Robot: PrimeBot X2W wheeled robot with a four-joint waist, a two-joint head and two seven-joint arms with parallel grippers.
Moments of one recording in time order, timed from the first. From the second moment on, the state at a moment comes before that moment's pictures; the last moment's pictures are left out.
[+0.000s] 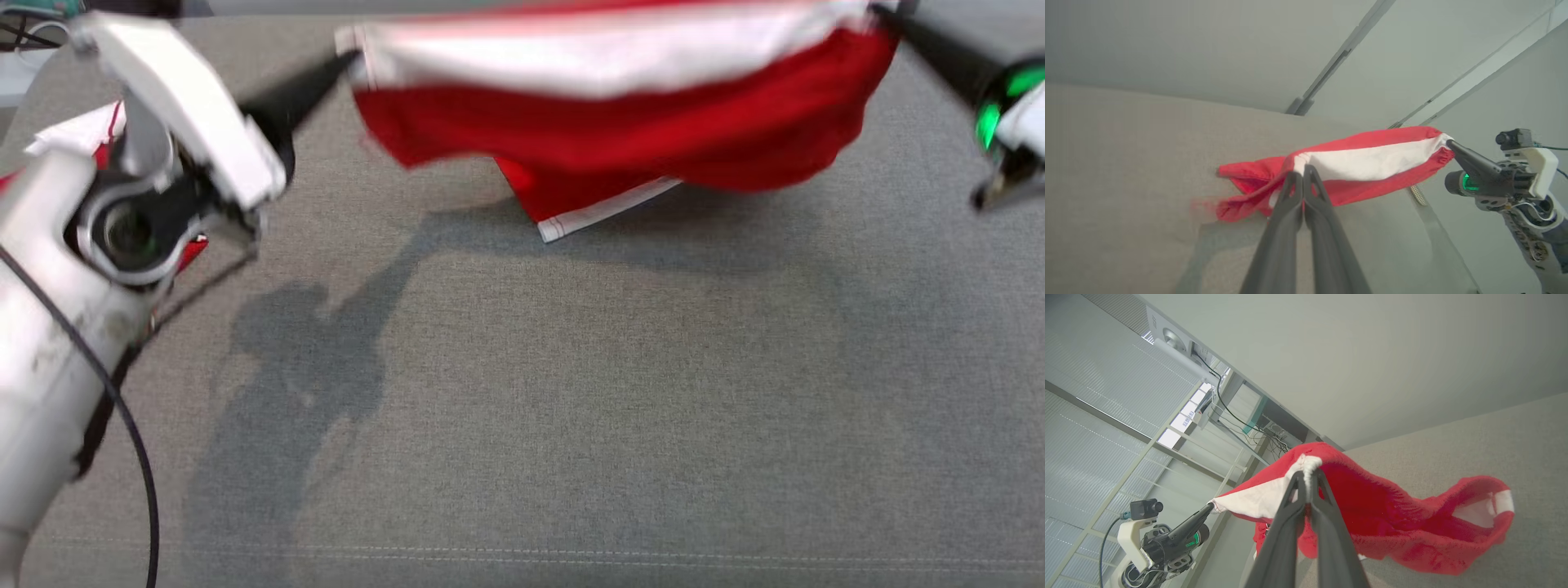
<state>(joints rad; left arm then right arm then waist) -1.04 0.49 -0.78 0.46 -1.54 -0.12 0.37 -0.97 -0.57 0.55 0.41 1.64 0.13 0.41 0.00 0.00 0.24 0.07</state>
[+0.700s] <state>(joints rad) -0.71 0.80 -0.98 -0.01 -1.77 0.04 0.91 -0.62 -0.79 0.89 0.12 1.76 0.13 0.79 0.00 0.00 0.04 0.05</state>
